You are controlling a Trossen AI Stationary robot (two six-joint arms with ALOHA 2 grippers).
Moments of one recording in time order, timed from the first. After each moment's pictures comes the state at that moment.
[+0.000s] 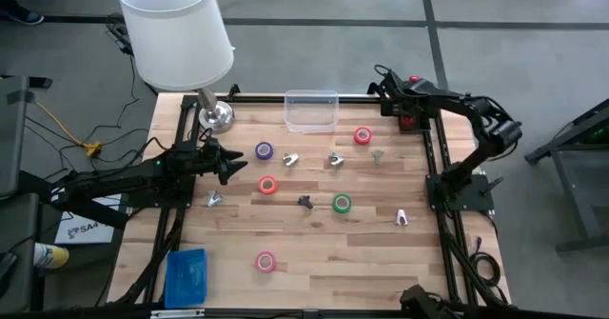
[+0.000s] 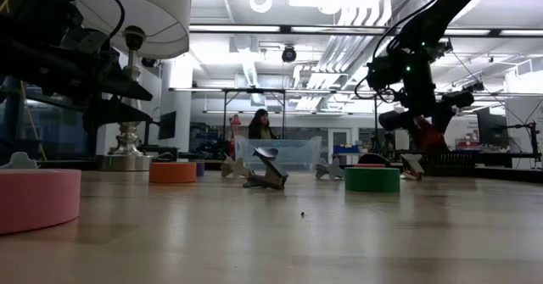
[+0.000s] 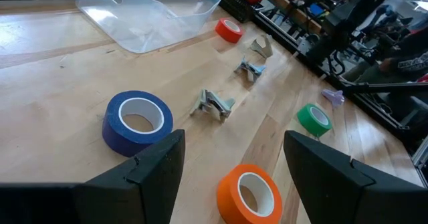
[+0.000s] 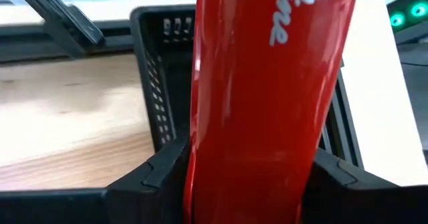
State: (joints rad) left arm 0.32 0.28 0.03 0.00 0.01 -0.55; right arm -0.94 1.59 1.00 -0.83 0.54 0.75
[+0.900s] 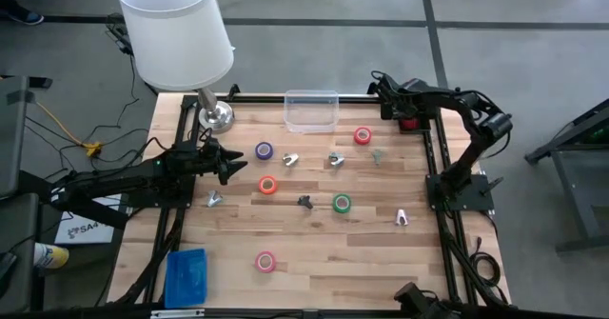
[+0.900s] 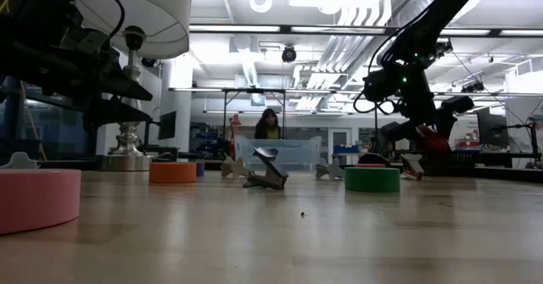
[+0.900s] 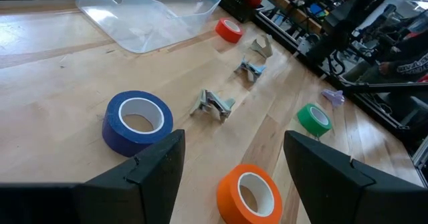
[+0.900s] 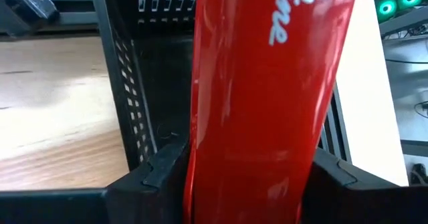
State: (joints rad) left arm 0.32 0.28 0.03 0.00 0.01 -0.55; right arm -0.94 1.68 1.01 -0.87 0.58 0.77
